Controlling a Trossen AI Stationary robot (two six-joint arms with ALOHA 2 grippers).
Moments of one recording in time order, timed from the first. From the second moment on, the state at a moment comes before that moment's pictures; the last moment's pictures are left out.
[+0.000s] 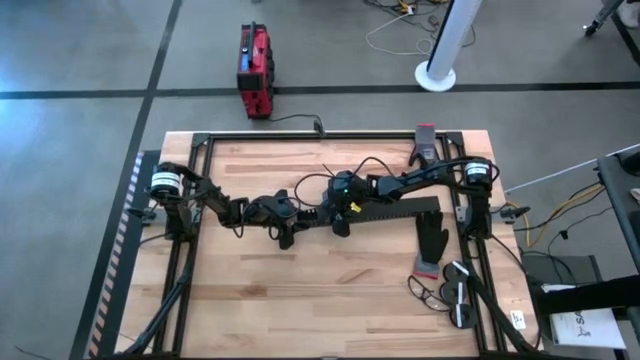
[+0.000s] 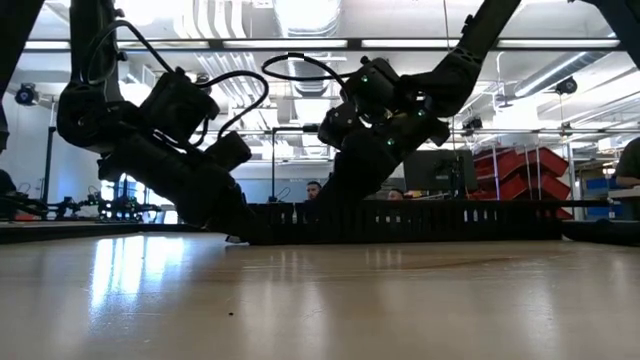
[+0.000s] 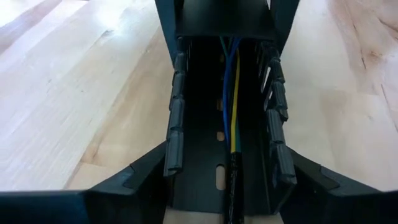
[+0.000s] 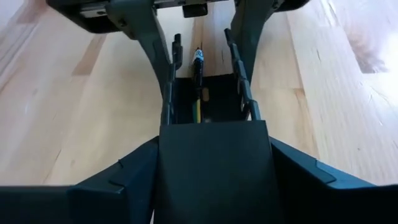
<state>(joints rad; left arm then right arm) 0.11 1.82 0.39 0.93 -0.04 -0.09 -0.21 2.02 1.00 0.26 -0.32 -0.09</state>
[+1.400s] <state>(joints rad) 0.10 1.84 0.50 0.88 -0.09 -0.01 -0.18 2.05 1.09 0.20 -0.37 -0.18</state>
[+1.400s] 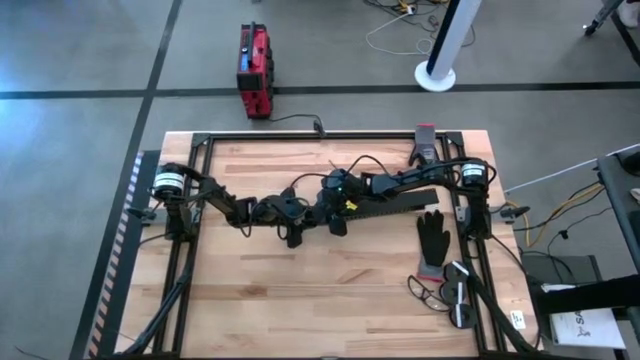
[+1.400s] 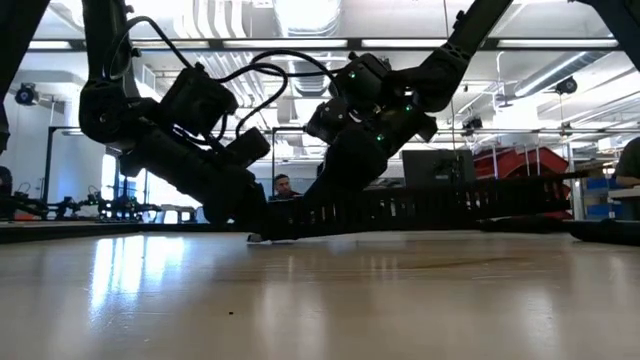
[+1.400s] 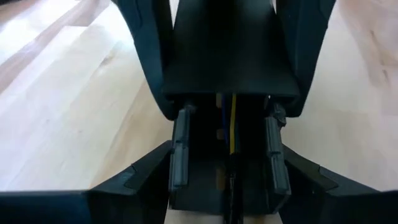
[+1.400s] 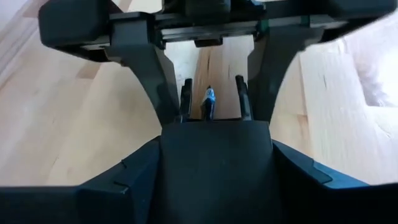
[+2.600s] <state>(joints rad) 0.10 1.83 0.53 0.76 -0.06 0.02 -0.18 2.00 1.11 0.00 -0.26 -0.20</state>
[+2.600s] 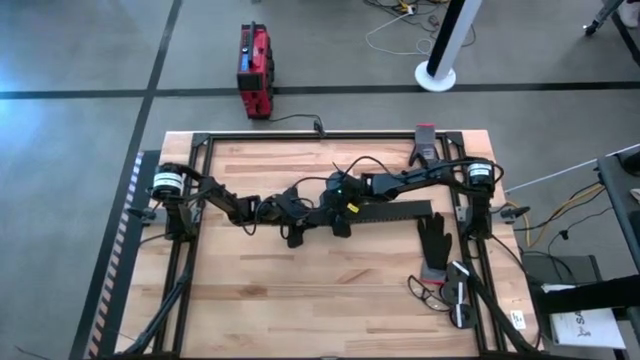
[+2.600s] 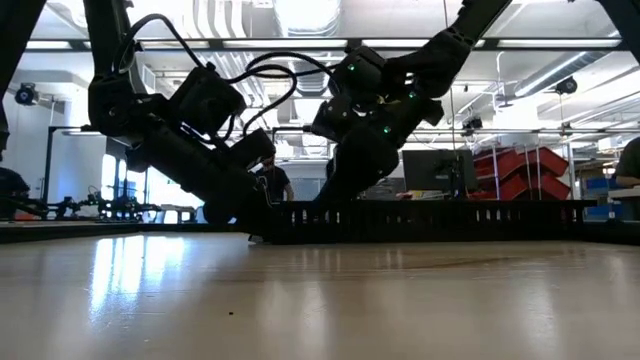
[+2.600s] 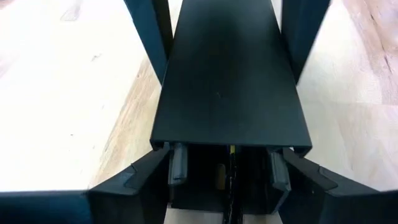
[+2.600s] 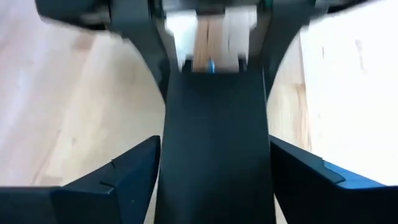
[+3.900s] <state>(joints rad) 0.10 1.82 0.54 0.73 -0.06 -0.04 -0.19 2.03 1.11 0.09 -0.26 -0.22</state>
